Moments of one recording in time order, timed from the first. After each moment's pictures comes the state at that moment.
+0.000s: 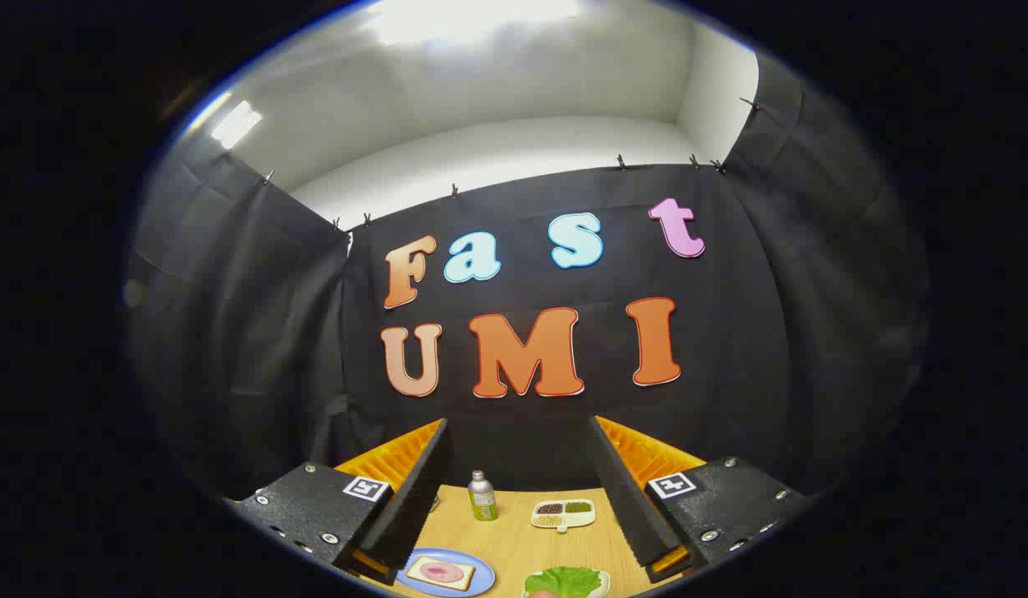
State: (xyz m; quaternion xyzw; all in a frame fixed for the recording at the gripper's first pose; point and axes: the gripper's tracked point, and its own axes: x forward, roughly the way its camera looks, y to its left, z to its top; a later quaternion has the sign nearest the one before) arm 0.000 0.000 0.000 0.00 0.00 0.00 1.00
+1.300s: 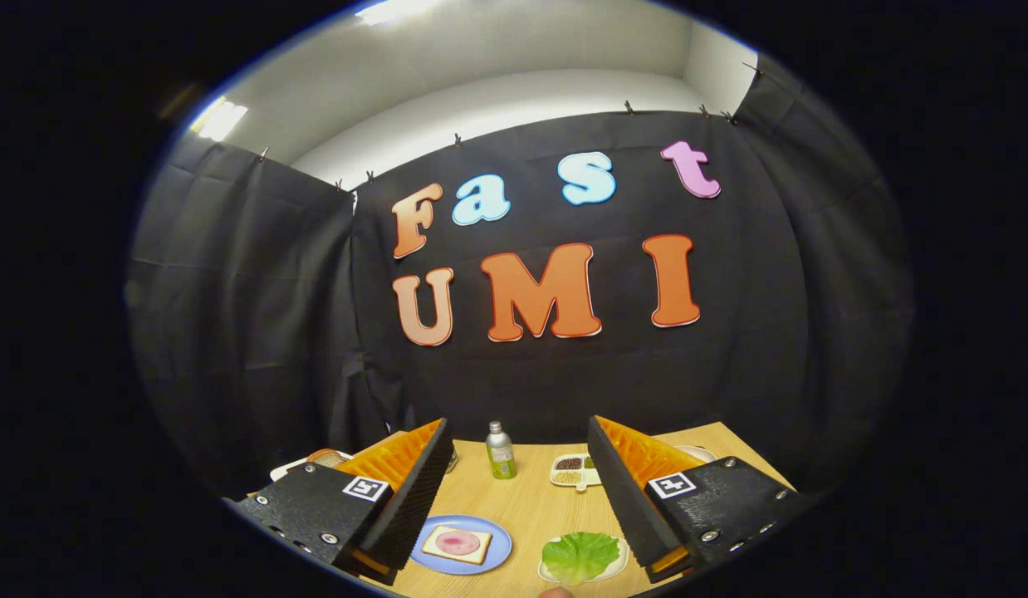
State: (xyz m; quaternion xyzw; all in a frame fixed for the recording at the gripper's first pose) arm 0.002 0.006 -0.073 0.03 0.13 0.03 0.99
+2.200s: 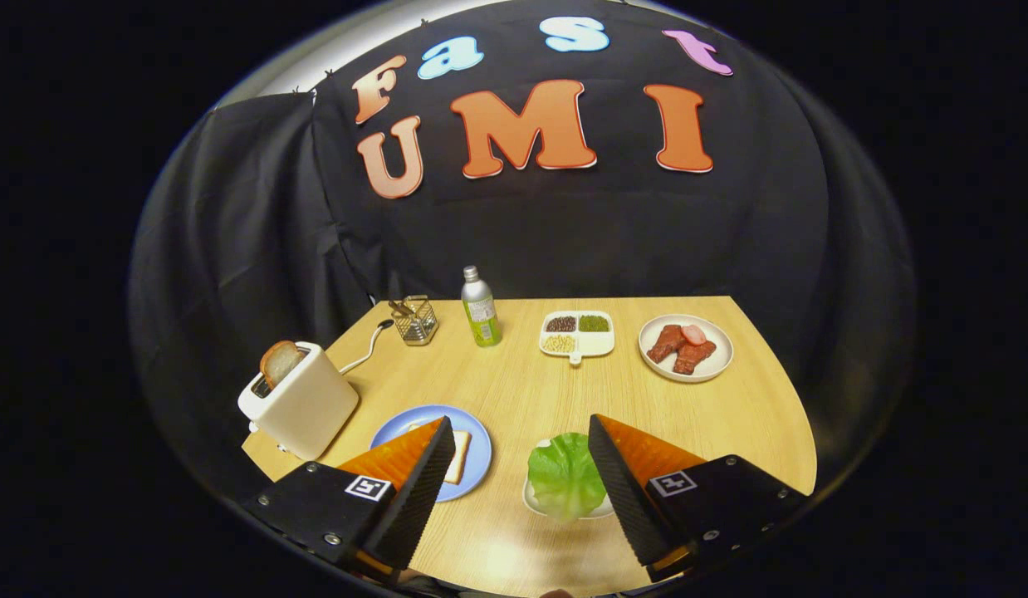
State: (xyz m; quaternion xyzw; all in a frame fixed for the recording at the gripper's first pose) arm -0.004 -0.011 -0.233 0.02 0.41 0.03 0.91
